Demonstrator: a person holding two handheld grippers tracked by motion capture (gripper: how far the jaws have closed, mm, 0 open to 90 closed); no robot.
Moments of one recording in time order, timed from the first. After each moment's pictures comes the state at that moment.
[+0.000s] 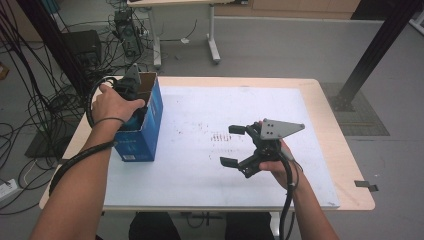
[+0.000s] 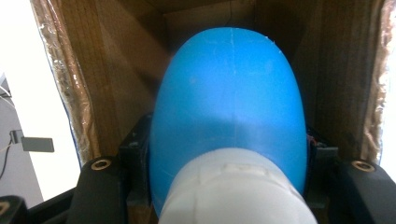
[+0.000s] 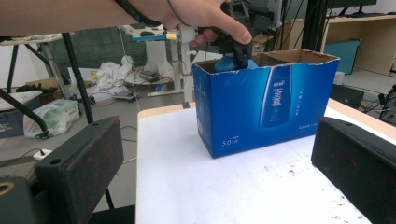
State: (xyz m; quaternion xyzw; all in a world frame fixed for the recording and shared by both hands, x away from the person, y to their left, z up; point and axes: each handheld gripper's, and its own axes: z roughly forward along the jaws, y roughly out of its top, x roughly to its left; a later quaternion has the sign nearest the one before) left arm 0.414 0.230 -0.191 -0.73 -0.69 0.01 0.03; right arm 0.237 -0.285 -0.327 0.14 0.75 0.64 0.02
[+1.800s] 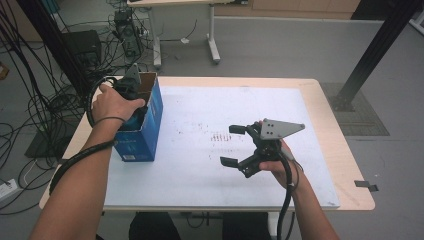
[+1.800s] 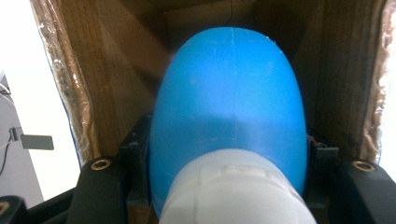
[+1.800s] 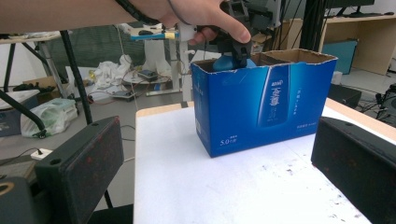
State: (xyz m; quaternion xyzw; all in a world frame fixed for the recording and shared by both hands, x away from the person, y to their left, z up) left arm 0.417 0.229 -0.191 -0.73 -0.69 0.01 0.03; right arm 0.236 -0.285 -0.326 0.14 0.75 0.64 0.02
